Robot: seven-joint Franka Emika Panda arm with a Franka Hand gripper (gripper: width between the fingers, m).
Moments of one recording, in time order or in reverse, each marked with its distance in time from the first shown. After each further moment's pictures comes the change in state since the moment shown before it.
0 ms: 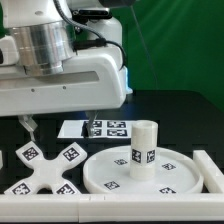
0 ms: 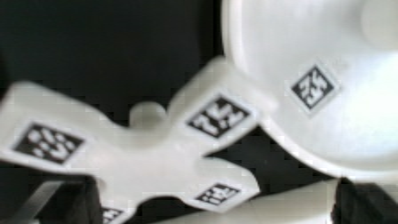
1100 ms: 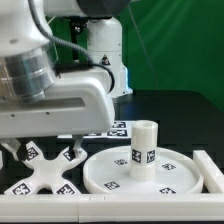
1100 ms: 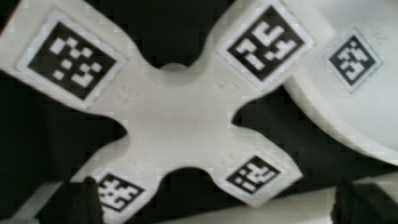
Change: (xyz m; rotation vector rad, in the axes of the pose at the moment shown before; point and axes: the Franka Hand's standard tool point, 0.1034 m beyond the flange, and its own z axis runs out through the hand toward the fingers) arm 0.032 0.020 0.018 -0.017 -0.200 -0.021
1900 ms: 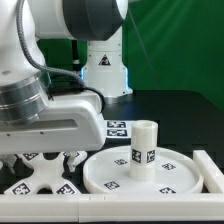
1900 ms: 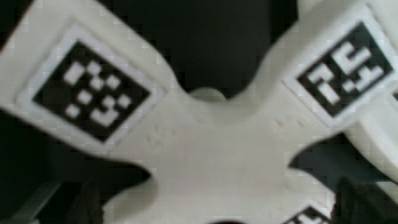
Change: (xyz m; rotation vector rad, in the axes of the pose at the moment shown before) arm -0.006 0.009 0.024 0.000 -0.038 0.006
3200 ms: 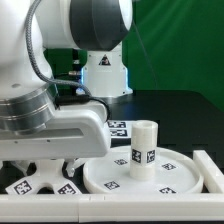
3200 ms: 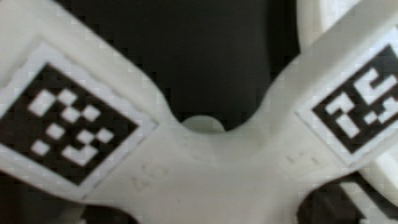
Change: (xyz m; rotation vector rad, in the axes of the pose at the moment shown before) arm -0.003 -0.003 0.013 -0.002 -0.018 0.002
